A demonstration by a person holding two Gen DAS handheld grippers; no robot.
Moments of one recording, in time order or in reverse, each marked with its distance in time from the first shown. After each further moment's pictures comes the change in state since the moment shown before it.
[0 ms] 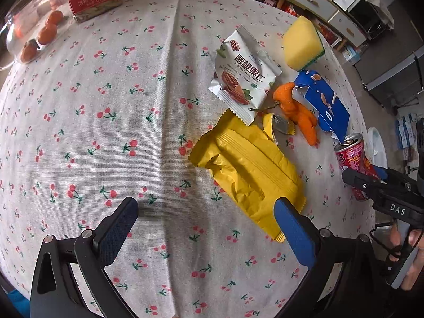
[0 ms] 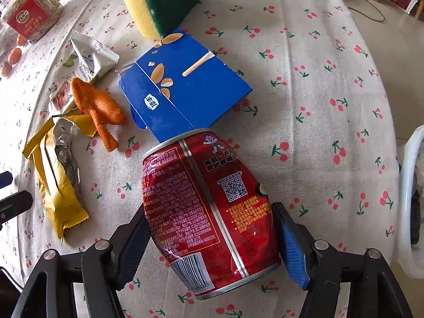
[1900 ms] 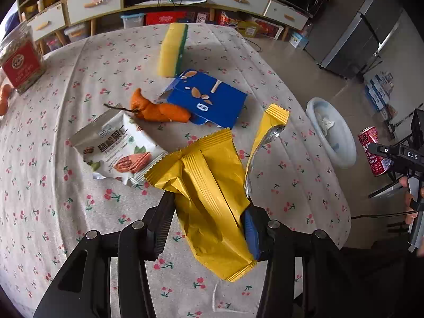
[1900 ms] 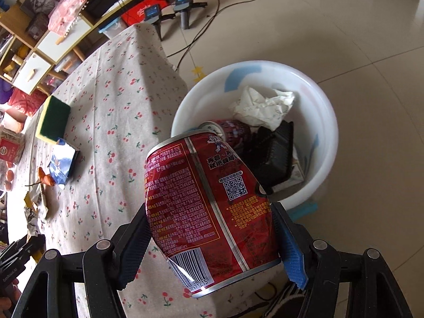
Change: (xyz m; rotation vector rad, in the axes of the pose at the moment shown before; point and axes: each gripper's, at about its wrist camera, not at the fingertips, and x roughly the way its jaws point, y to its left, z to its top) left arm -0.023 -0.134 -0.039 0.287 -0.152 -0.090; right arm -0.113 -0.226 -0.113 0.474 -0.204 0.067
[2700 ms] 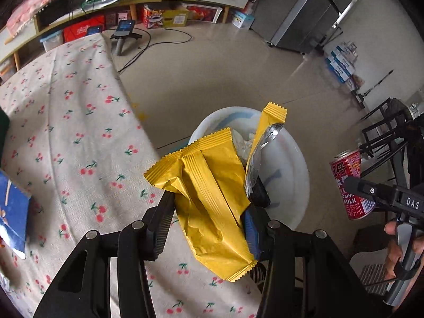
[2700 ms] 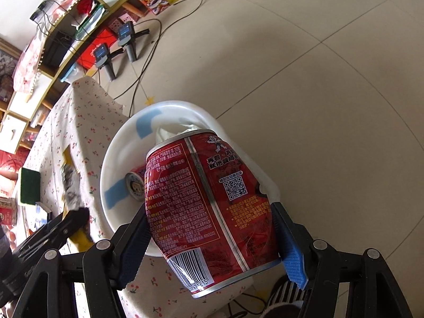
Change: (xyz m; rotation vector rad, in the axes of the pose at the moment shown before) left arm 0.112 -0.203 0.100 0.178 0.058 -0.182; right arm -0.017 -0.106 0.030 0.236 -0.042 -0.021
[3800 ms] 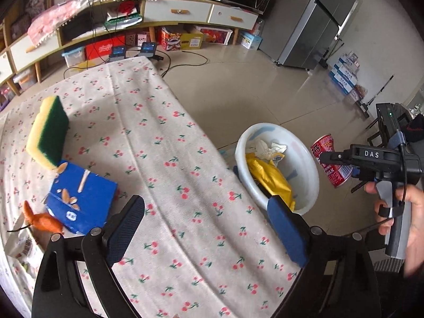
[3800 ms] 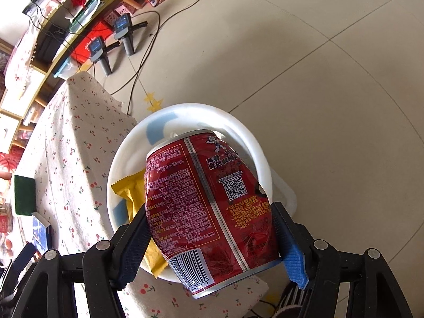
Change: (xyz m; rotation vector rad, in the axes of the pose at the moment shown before) left arm -0.089 0.066 -0.036 0.000 -0.120 0.065; right arm 0.028 0.038 0.017 -0.003 0.038 -0.042
